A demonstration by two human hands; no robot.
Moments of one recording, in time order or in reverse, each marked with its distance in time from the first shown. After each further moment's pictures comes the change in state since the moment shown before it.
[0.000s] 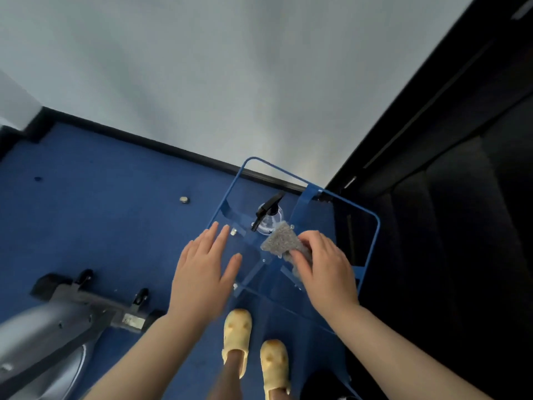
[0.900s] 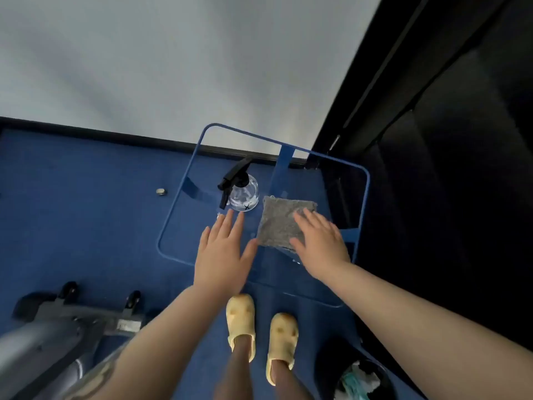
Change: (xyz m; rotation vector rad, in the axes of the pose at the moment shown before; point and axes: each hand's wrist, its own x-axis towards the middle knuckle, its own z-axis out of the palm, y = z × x) left_hand 0.039 0.008 0.116 0.122 -0.235 0.101; right_hand 0.003 0.097 0.072 -0.158 -0.366 0.296
